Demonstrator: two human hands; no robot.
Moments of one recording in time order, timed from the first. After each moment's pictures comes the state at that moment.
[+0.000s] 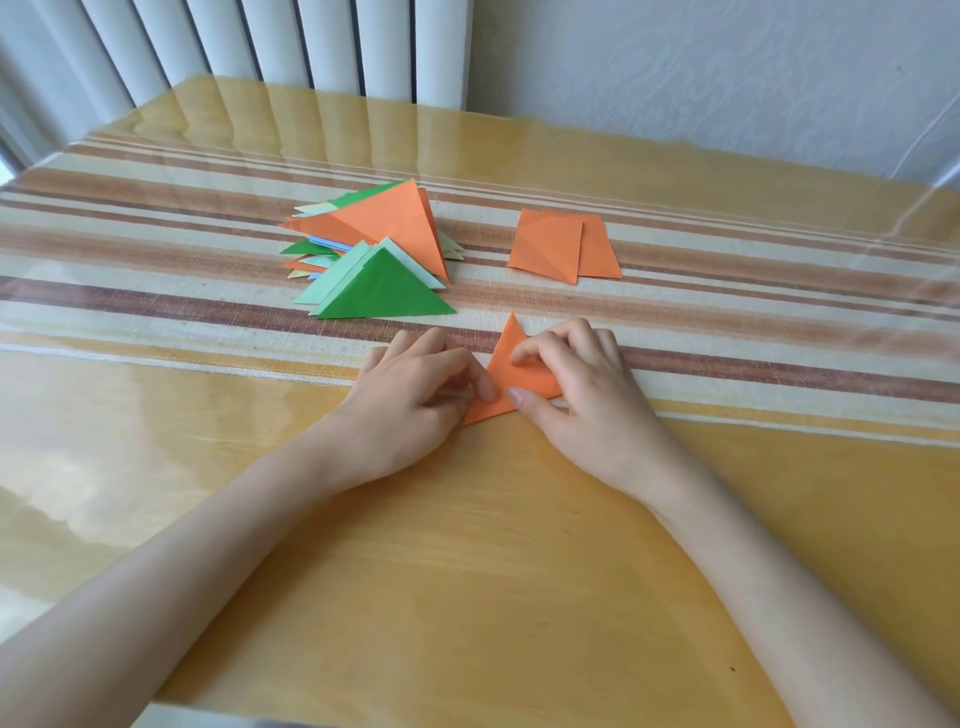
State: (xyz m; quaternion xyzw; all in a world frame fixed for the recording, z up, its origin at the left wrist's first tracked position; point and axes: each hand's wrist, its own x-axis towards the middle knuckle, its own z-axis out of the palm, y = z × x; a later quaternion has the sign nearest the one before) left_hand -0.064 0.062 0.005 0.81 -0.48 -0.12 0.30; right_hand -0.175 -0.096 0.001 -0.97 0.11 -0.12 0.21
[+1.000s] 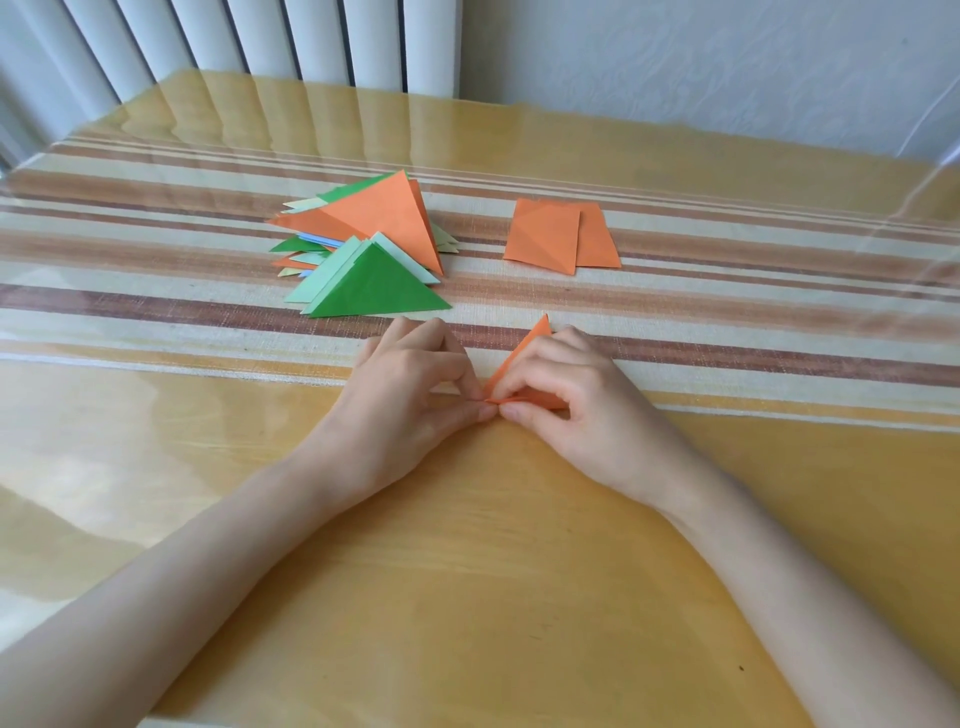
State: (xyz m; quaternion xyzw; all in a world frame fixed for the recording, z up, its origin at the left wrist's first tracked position) left_hand -0.064 0.064 -0.002 0.78 -0.51 -0.02 0.36; right_hand -0.177 -0.093 0.006 -0.95 -0.01 -0.15 0.28
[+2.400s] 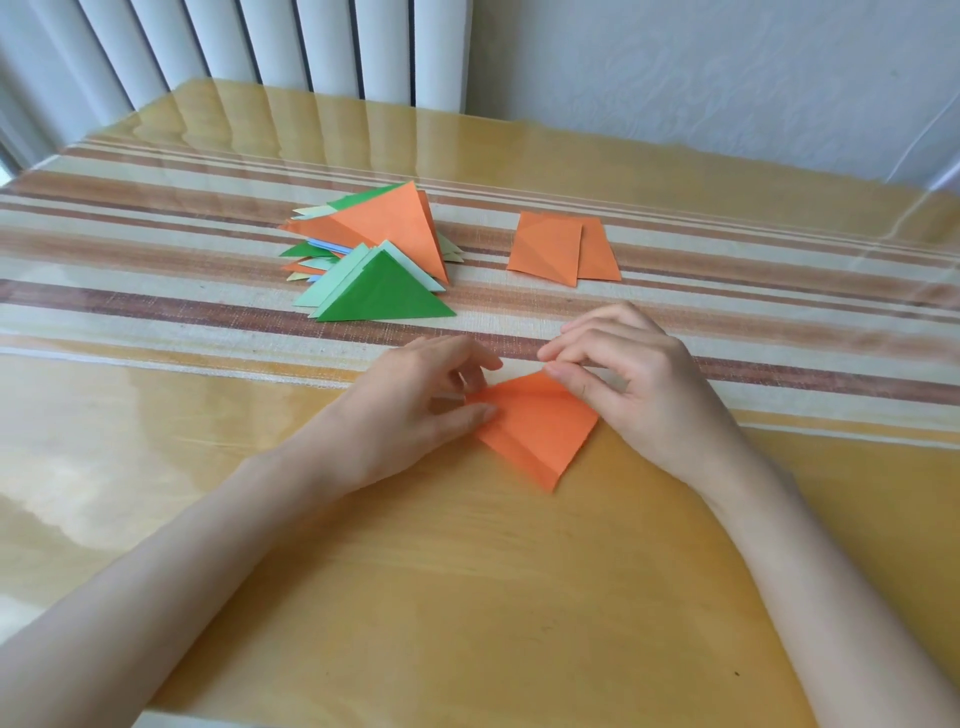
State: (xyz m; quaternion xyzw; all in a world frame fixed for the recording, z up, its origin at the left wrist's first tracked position) left_hand -0.062 0.065 0.008 0.77 -0.51 -0.11 0.37; right_hand -0.185 -0.120 0.020 -0.94 -0.04 -0.26 0.24
